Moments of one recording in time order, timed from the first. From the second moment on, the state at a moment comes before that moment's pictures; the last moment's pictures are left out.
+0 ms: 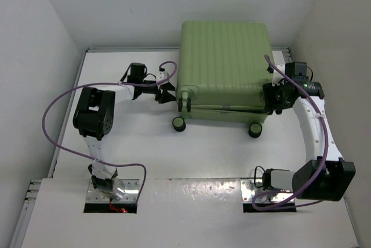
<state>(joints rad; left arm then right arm) -0.20 1.96 1.18 0.11 1.16 0.68 -0.10 1.26 1.17 -0.95 -0.05 -0.26</state>
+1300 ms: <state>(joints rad) -0.19 1.86 1.15 -0.14 1.25 0.93 -0.11 1.26 1.17 -0.95 -0.03 -0.29</state>
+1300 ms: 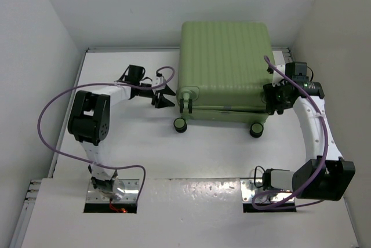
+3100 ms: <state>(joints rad) -0.20 1.95 1.18 0.31 1.08 0.34 -0.11 1.27 1.15 -0.94 -0.03 -0.30</state>
